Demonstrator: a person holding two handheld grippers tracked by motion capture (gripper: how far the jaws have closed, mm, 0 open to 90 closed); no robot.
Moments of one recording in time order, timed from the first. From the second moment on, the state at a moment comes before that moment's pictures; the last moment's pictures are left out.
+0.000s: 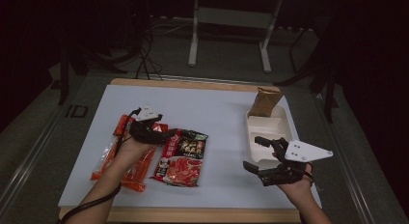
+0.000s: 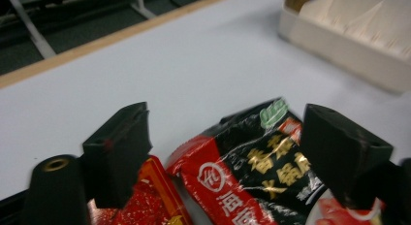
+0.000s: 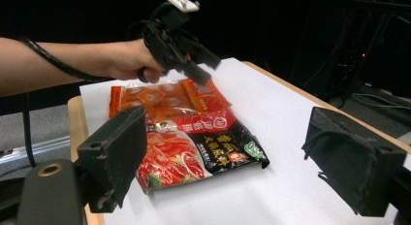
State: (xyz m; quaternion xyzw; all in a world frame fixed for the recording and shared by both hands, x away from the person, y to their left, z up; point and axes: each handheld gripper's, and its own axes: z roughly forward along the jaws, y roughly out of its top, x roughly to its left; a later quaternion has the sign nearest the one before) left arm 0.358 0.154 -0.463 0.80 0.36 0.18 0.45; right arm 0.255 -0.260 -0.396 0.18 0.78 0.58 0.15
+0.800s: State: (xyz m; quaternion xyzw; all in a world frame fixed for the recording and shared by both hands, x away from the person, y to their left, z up) left arm 0.391 0.137 -0.519 0.84 0.38 0.15 0.37; right arm 0.256 -0.255 -0.405 0.18 0.79 0.57 0.13
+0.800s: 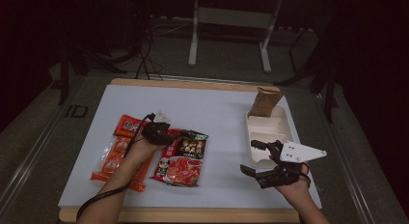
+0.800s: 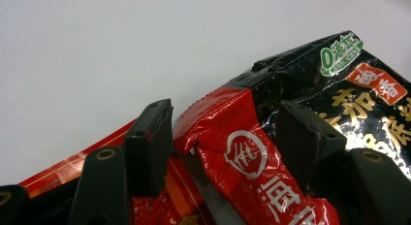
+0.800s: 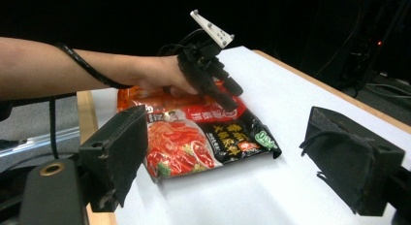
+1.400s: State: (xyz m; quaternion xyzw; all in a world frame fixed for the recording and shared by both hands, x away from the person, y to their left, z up) left arm 0.397 0.128 -0.522 0.86 0.39 0.11 0.30; right arm 0.257 -0.254 -0.406 0.18 0.79 0.57 0.13
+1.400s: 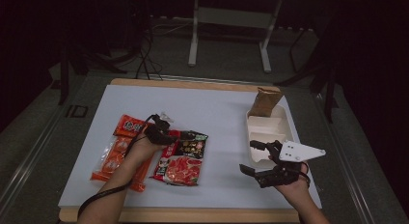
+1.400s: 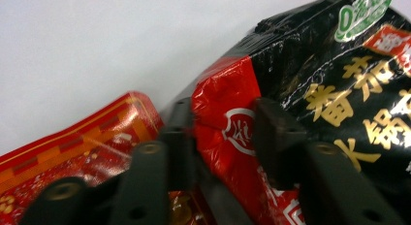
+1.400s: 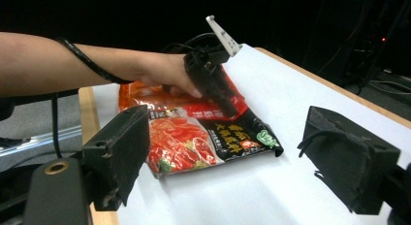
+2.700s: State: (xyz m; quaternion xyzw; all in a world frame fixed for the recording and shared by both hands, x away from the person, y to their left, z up) left arm 0.344 0.113 -0.451 0.83 0.34 0.21 0.38; right arm 0.267 -0.263 -0.406 0.20 0.77 0.58 0.16
